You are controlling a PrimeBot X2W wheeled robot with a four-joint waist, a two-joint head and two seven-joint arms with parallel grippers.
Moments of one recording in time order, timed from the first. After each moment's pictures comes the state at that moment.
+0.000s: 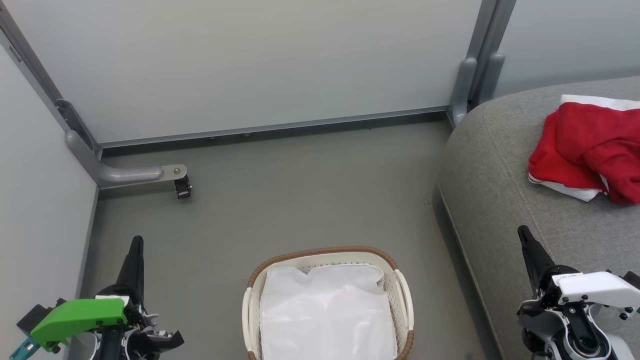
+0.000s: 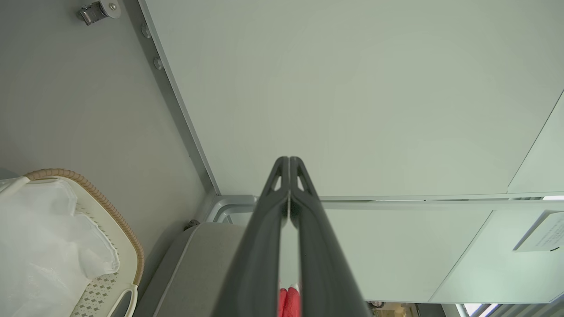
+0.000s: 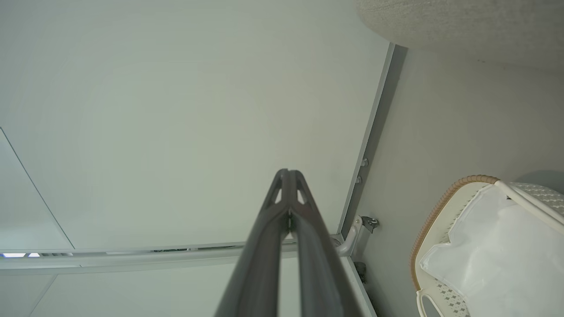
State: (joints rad) left arm -0.10 0.05 0.10 0.25 -1.57 -0.12 0.10; right arm -0.12 -0.05 -0.11 0.25 1.57 0.13 0.10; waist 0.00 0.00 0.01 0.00
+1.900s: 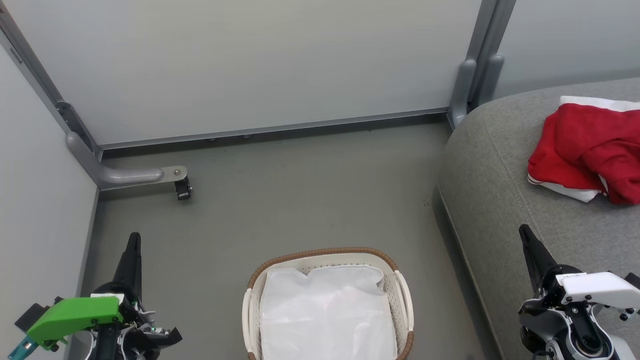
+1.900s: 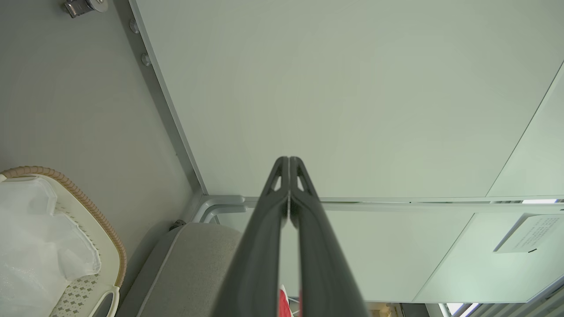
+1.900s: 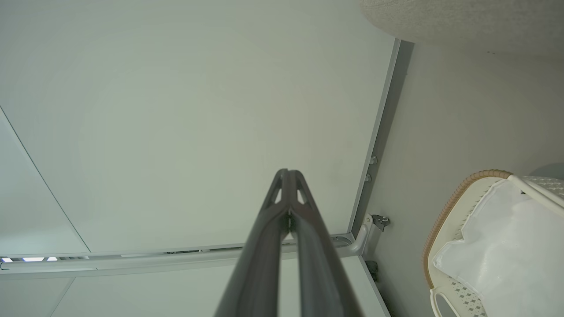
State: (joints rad) left arm -0.10 0.05 0.11 0.25 -1.61 -0.13 0.11; right arm -0.11 -0.05 -0.11 0.24 1.61 0.13 0.11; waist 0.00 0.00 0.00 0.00
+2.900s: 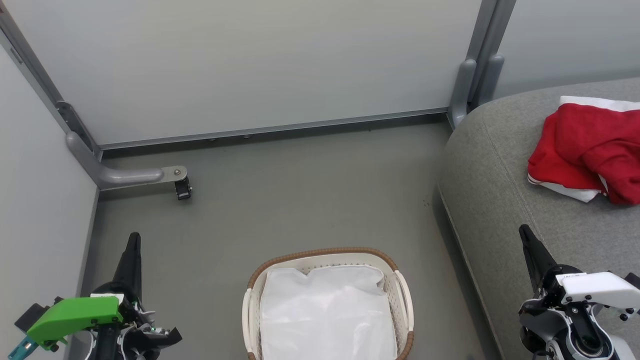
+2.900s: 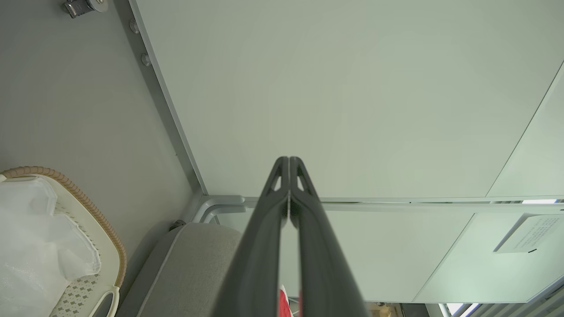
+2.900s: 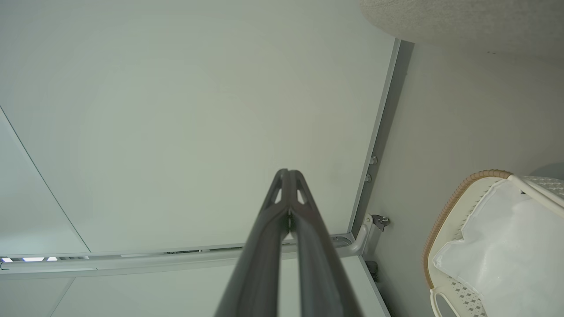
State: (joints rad) left arm -0.10 0.05 0.11 0.25 -1.61 -0.13 0.11; right arm -0.11 -0.05 -0.11 0.24 1.61 0.13 0.11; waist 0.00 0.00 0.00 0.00
